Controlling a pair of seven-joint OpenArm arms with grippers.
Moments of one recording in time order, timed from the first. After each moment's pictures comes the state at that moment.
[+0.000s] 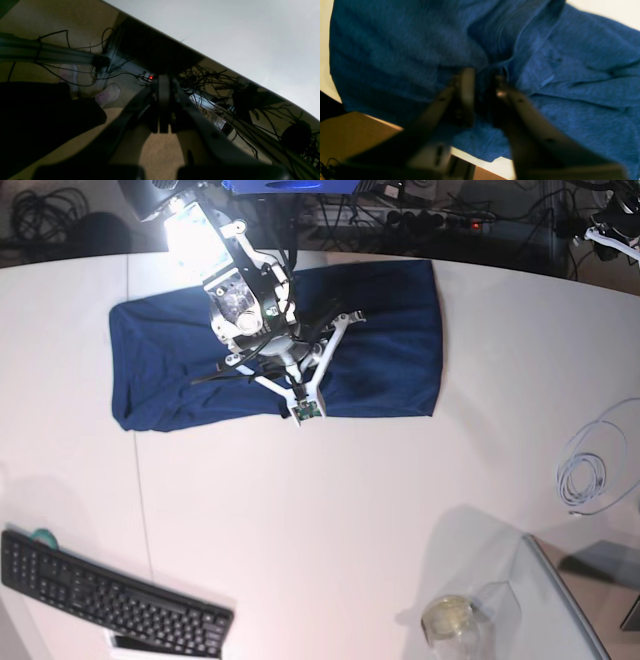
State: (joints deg) left arm 23.0 -9.2 -66.3 82.1 -12.5 -41.3 43.2; right arm -5.8 -3.1 -30.6 89.3 1.8 -8.2 -56.3
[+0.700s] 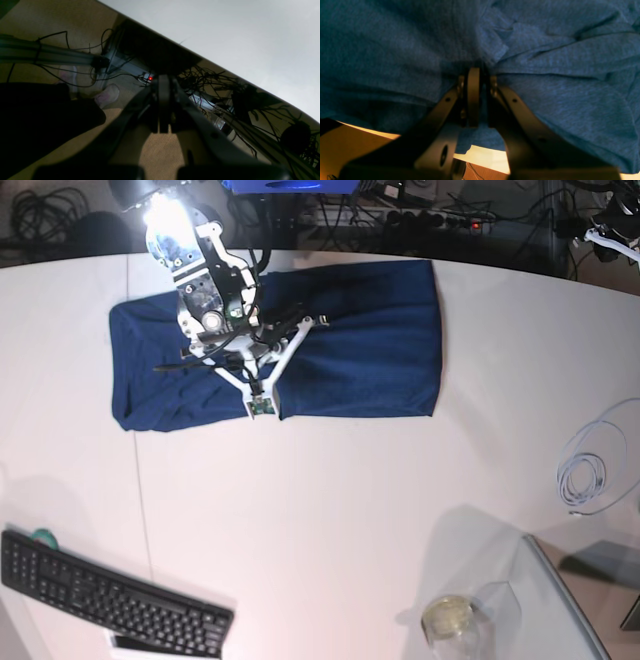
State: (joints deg) left arm 22.7 -9.2 -66.3 82.1 -12.5 -41.3 43.2; right arm -8.7 -2.0 -23.0 89.3 1.8 -8.2 -56.2
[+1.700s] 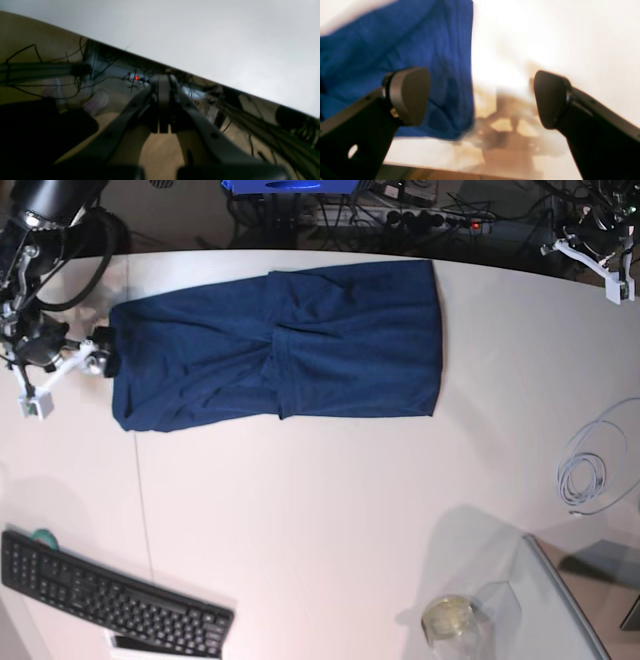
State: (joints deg) left arm 23.0 -9.0 -53.9 82.2 -12.0 -41.2 42.8; right arm -5.7 4.8 34.2 82.7 14.4 34.7 -58.3
